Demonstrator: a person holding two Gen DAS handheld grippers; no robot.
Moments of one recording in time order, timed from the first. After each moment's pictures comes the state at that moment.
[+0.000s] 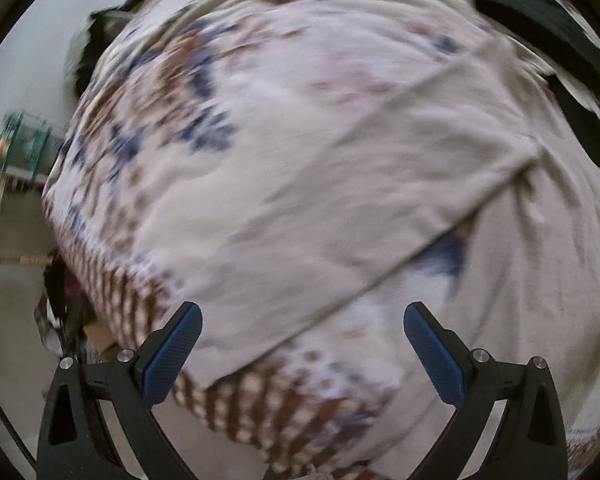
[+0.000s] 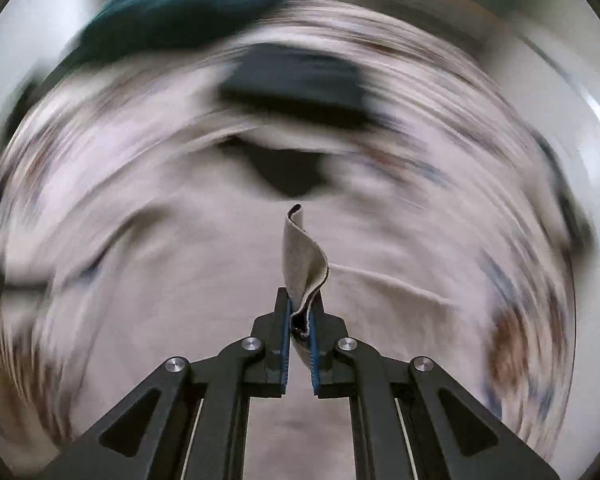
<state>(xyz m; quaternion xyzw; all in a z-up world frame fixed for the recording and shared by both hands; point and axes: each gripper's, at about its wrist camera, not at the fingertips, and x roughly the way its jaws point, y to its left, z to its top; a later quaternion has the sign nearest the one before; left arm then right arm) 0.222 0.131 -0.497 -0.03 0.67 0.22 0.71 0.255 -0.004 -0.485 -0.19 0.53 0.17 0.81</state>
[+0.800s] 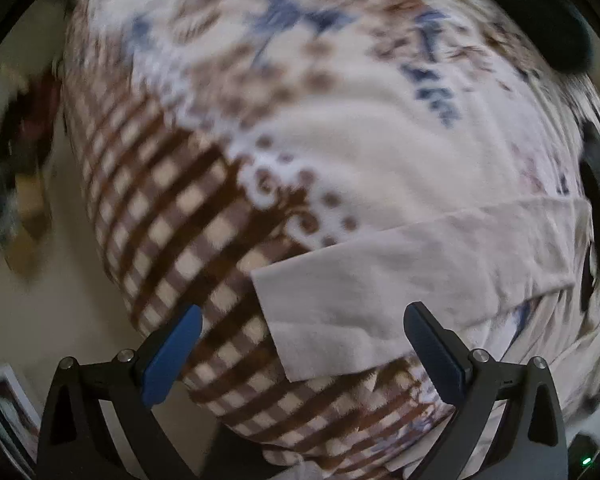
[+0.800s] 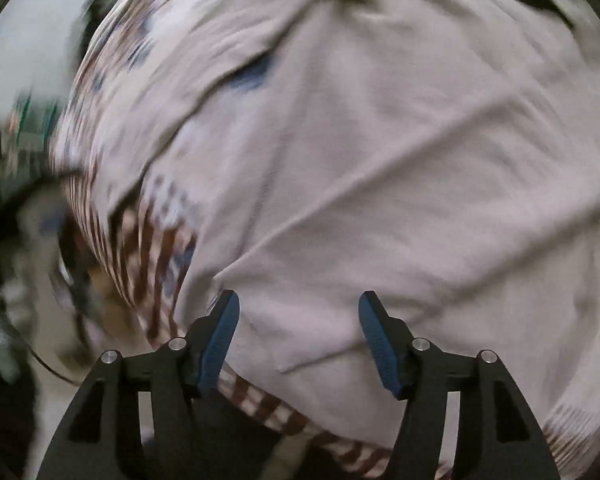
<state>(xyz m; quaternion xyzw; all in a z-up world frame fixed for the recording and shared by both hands) 0.106 0.291 -0.538 -0.33 0.62 0.28 0.66 0.246 -0.023 -0.610 0.06 0.74 0.22 0.64</state>
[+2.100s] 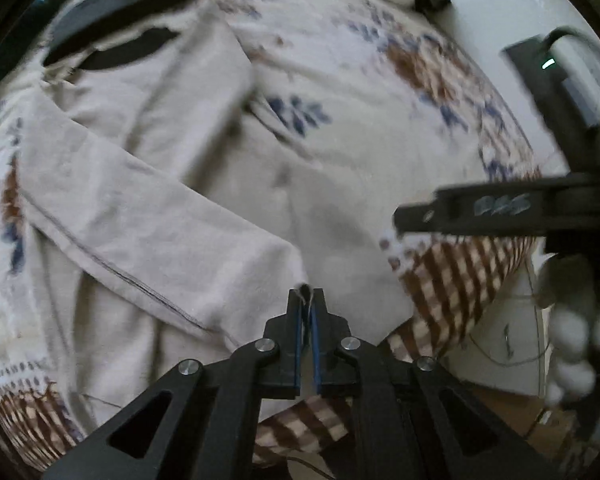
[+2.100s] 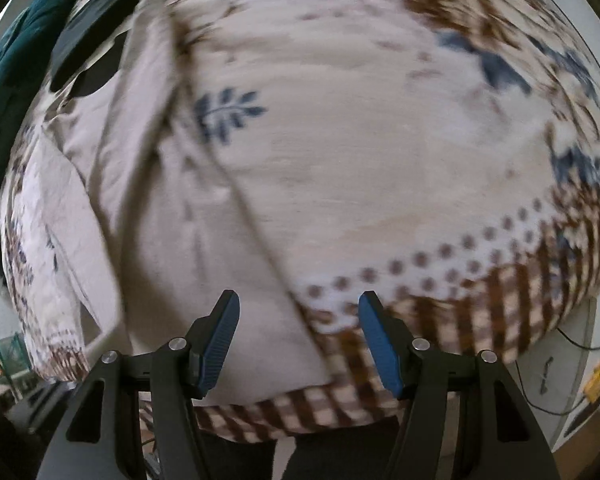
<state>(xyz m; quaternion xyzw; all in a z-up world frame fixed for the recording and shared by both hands) 0.121 -0.164 -0.506 0.08 0.63 -0.28 0.72 0.125 -0.276 -0.566 0.24 0.69 -0.09 0.67</state>
